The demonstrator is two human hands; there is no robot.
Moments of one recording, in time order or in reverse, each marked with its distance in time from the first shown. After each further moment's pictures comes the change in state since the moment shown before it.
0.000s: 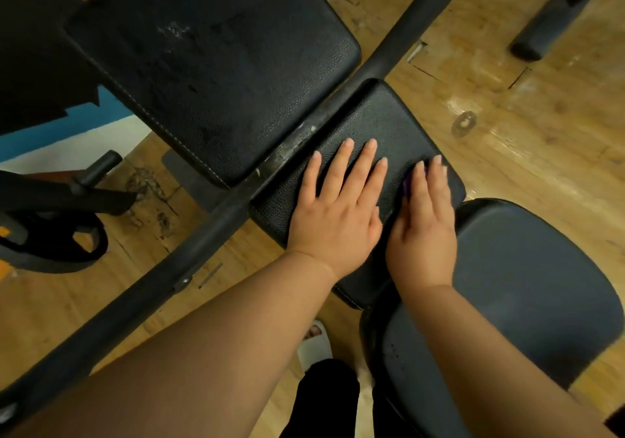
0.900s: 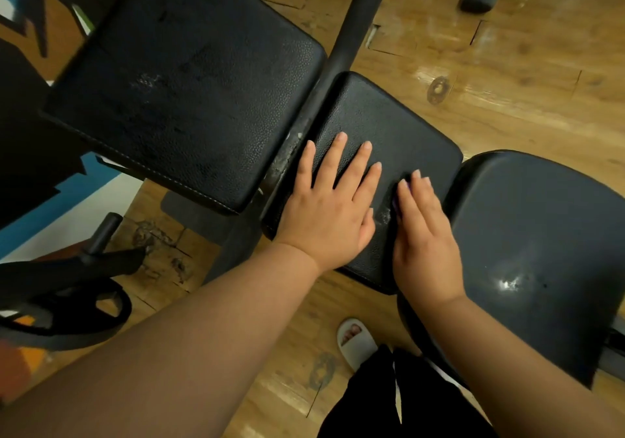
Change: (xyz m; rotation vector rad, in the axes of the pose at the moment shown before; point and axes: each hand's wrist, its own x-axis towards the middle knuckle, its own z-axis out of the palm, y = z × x) left_hand 0.005 -0.042 -0.007 0.018 -0.019 0.384; right_hand -0.052 -0.014 0.008 -0.048 0.042 0.009
